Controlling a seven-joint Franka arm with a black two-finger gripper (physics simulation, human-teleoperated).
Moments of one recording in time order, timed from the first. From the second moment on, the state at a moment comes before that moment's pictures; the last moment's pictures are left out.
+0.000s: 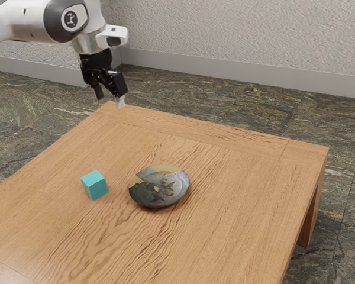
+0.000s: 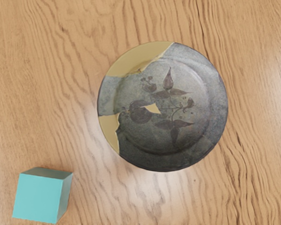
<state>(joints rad) -0.17 0.09 0.19 -1.56 -0.05 1.69 0.26</state>
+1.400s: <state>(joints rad) 0.04 0.32 0.20 -1.95 -0.03 2.19 0.62</state>
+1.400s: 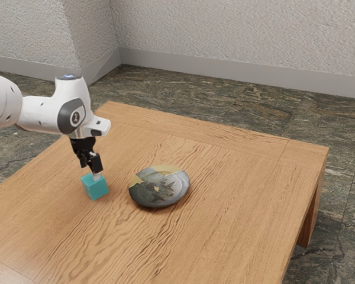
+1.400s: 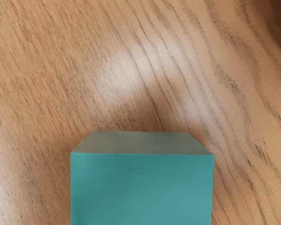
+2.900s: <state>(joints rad) -0.15 0.38 0.08 -1.81 -0.11 2.25 0.74</state>
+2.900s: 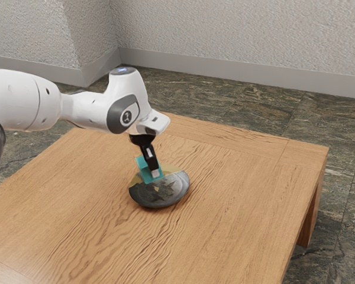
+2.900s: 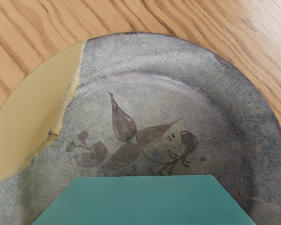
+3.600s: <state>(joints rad) -0.15 0.24 0.09 -1.70 -0.11 2.06 0.69</state>
